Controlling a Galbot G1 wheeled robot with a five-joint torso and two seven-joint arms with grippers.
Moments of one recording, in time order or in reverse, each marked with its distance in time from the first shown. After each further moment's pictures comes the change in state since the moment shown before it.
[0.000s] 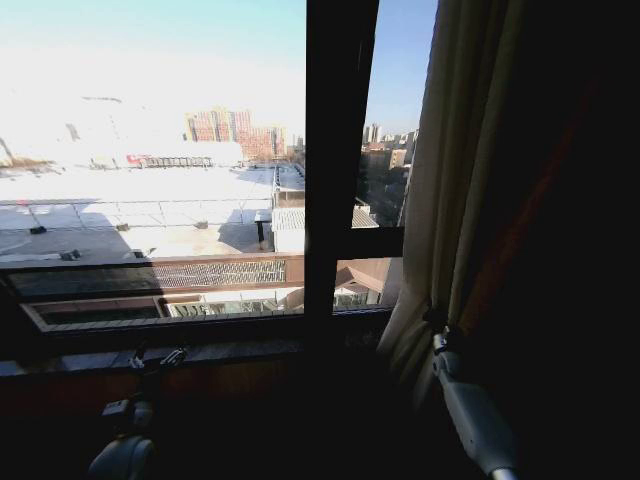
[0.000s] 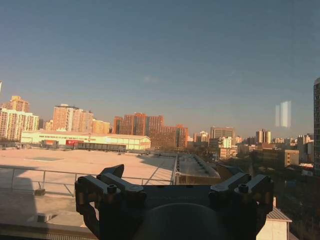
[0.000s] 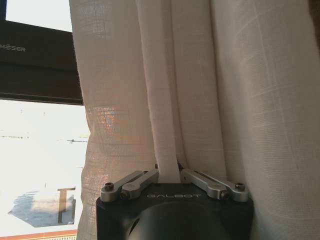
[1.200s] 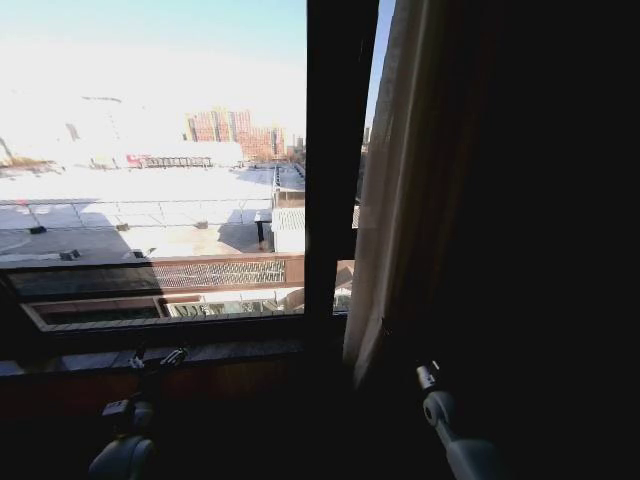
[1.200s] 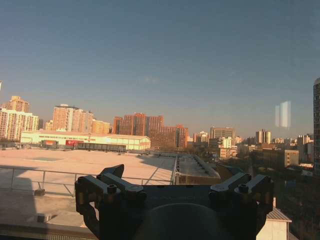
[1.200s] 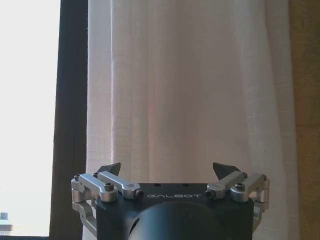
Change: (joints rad) left arm 0.000 0.000 0.000 0.000 0.000 0.000 0.000; right arm -0.384 -0.014 -0.051 0.500 0.081 -0.058 -0.072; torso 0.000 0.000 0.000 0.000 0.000
